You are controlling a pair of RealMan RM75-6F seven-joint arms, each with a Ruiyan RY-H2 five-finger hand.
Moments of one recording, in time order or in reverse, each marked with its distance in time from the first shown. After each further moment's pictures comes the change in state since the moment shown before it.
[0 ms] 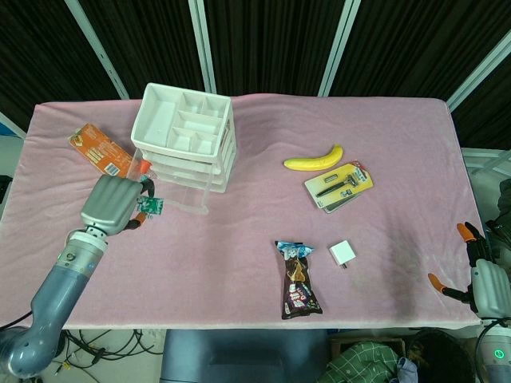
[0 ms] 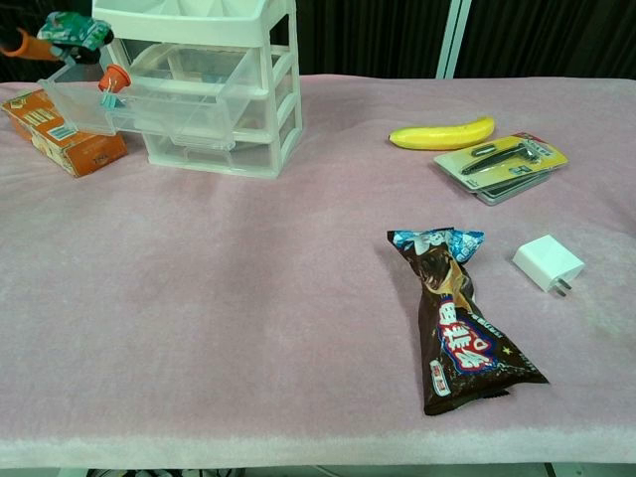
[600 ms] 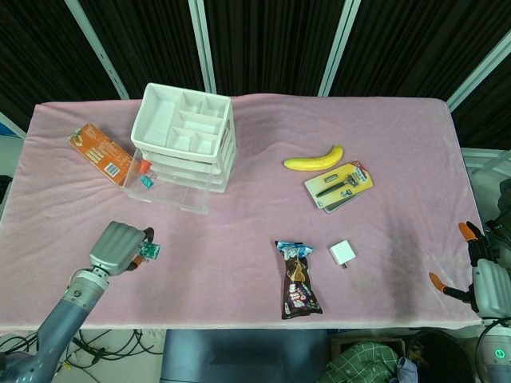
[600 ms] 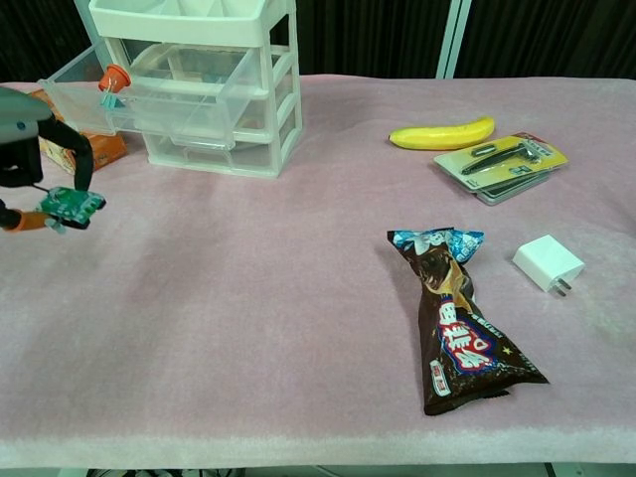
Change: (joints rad) left arm 0.186 -0.268 0.193 0.255 0.307 -0.015 -0.031; right arm -0.001 0.001 0.002 0.000 0.004 0.001 0.004
